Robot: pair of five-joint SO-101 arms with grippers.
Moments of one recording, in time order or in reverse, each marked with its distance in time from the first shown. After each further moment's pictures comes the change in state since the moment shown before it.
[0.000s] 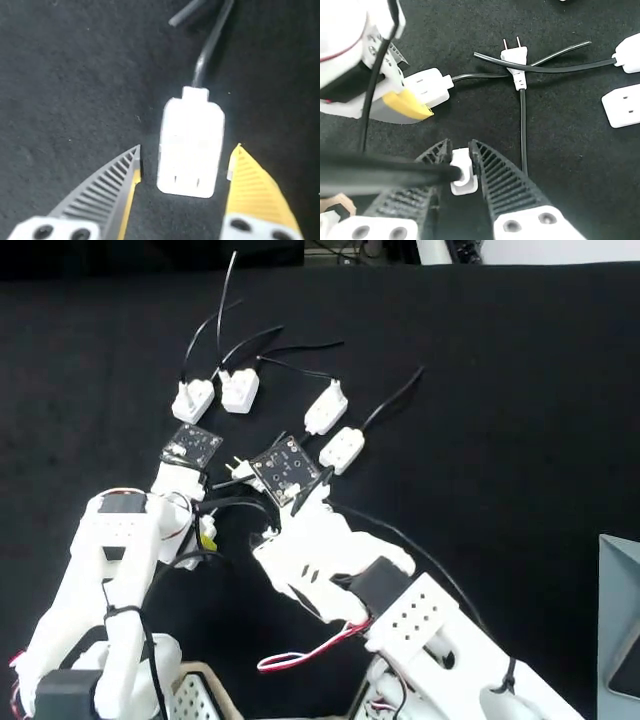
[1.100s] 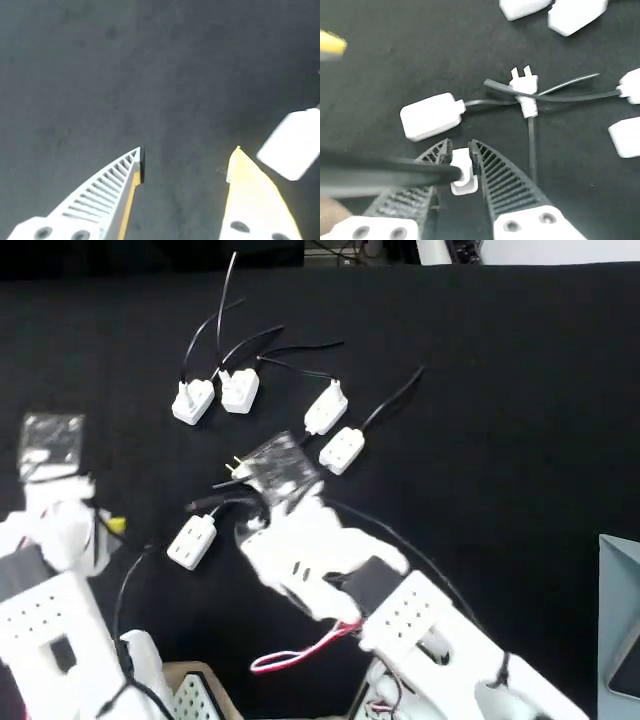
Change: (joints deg) left arm -30.9 -32.7 -5.5 20.7 -0.2; right arm -3.0 4.7 -0.1 -8.6 0.0
